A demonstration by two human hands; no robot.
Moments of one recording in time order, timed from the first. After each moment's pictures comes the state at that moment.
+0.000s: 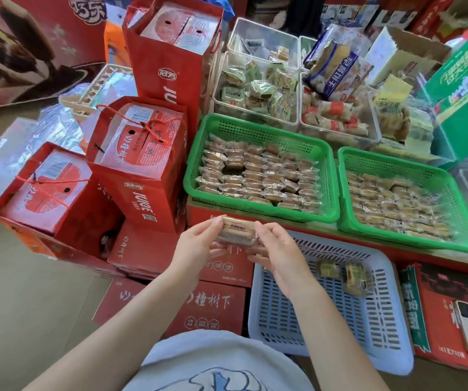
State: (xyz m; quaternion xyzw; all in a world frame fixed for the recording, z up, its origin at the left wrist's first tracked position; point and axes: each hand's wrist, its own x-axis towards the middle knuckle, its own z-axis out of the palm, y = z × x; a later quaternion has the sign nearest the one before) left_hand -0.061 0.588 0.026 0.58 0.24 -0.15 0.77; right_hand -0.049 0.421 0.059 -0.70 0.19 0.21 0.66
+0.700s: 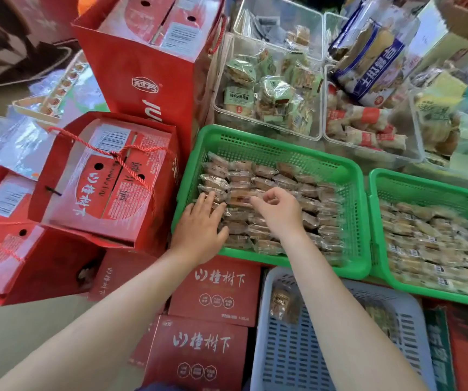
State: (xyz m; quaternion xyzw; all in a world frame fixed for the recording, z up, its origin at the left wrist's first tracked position) left_hand 0.133 0.609 -0.058 0.97 -0.04 -0.16 0.17; right_hand 0.181 0.439 -0.003 -0.88 0.14 0.12 0.43
